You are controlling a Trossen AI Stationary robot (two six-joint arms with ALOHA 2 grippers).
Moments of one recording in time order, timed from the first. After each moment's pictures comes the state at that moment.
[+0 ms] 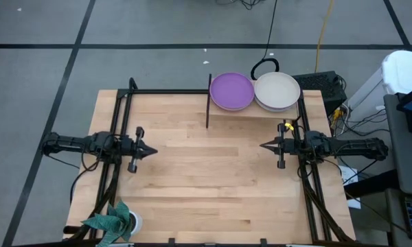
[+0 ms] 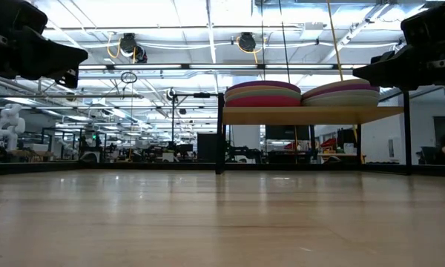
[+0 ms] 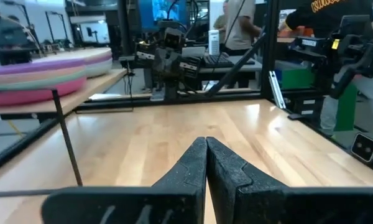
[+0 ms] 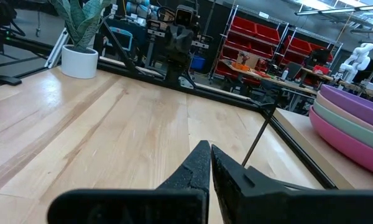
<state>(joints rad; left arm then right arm) -0.11 0.01 0.01 0.02 0.02 0.05 0.01 0.07 0.01 0.02 0.05 -0.27</state>
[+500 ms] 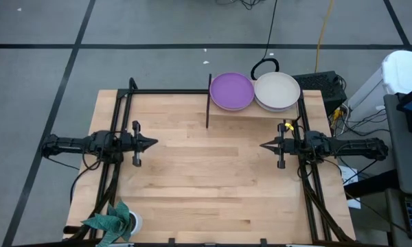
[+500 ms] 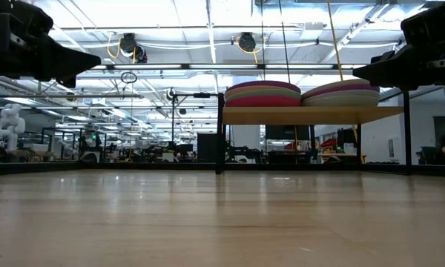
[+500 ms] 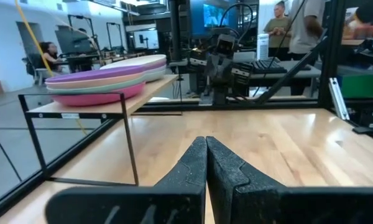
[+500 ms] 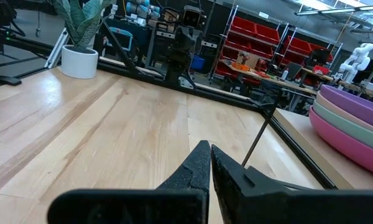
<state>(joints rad) -0.07 0.00 0.01 0.04 -0.16 0.08 0.01 0.07 0.02 0.02 0.05 -0.27</state>
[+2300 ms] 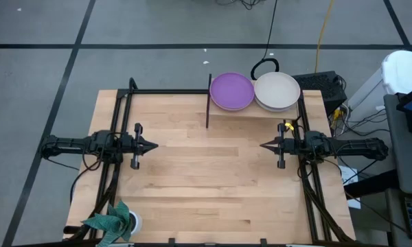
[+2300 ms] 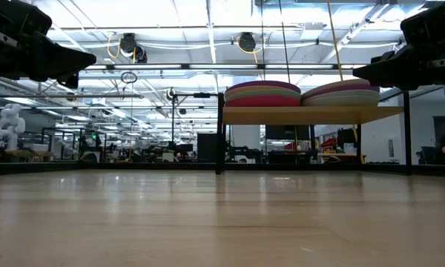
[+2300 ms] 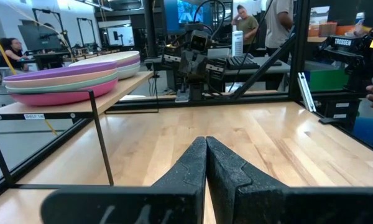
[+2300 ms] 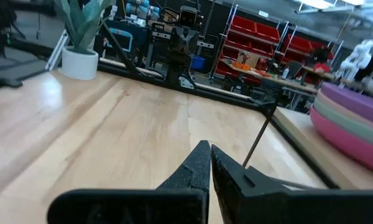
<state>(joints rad) -0.05 0.01 0.01 0.03 -0.03 0.07 0.01 0.07 0.02 0.02 0.05 -0.27</state>
